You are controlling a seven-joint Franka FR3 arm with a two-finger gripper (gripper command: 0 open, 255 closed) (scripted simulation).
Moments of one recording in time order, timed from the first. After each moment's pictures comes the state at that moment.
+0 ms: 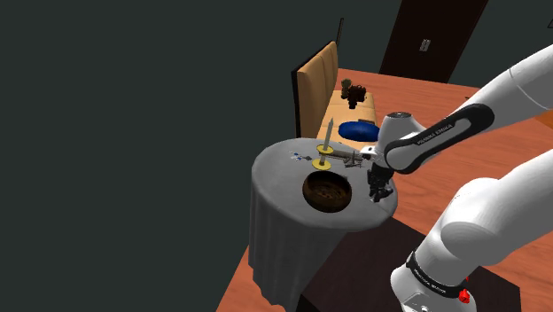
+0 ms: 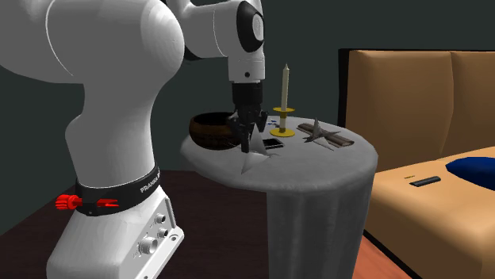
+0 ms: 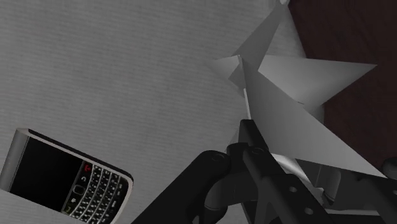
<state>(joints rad) -0.11 -0.39 -0.68 -2.94 -0.59 2.51 -1.12</state>
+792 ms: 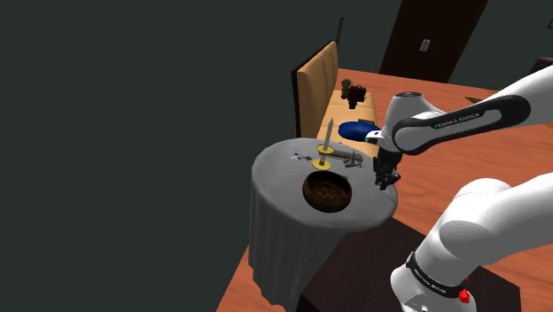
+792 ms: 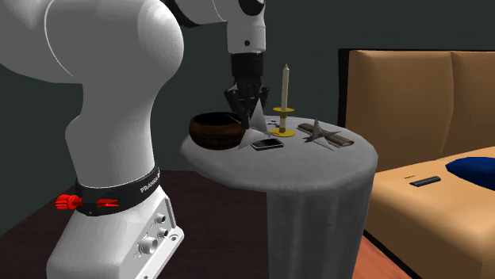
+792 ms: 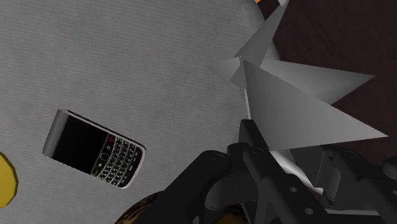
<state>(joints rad) -0.14 -0.63 -0.60 -2.90 -0.55 2.23 -1.14</state>
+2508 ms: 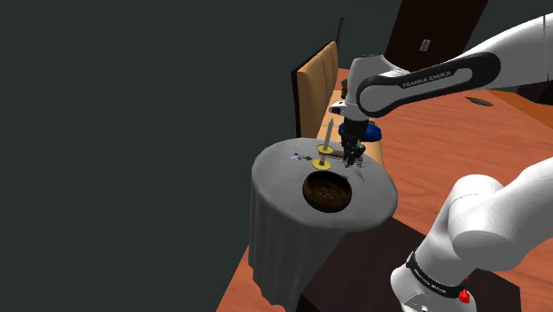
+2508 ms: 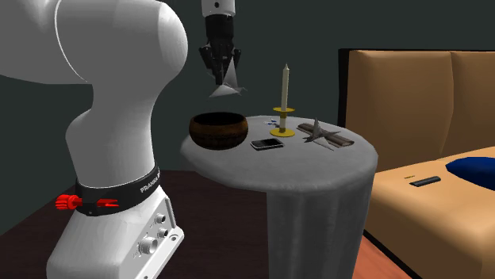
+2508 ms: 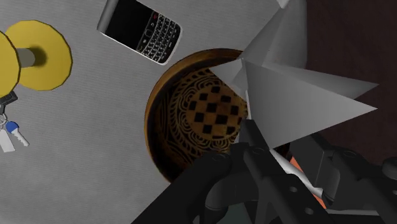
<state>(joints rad) 0.10 -0.50 -0.37 -2.59 -0.26 2.02 -0.97</state>
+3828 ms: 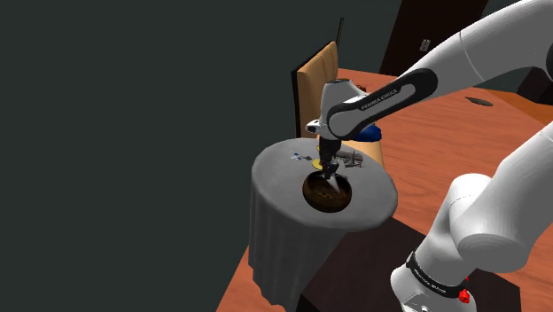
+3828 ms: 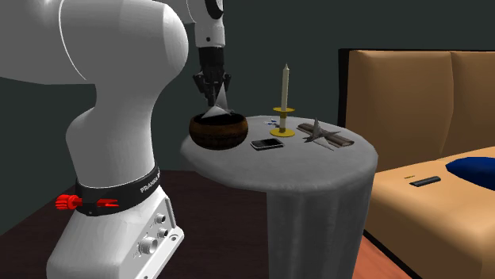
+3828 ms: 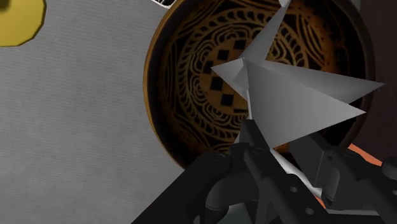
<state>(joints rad) 0.18 -0.22 -0.35 -2.56 -0.17 2.27 -0.92</state>
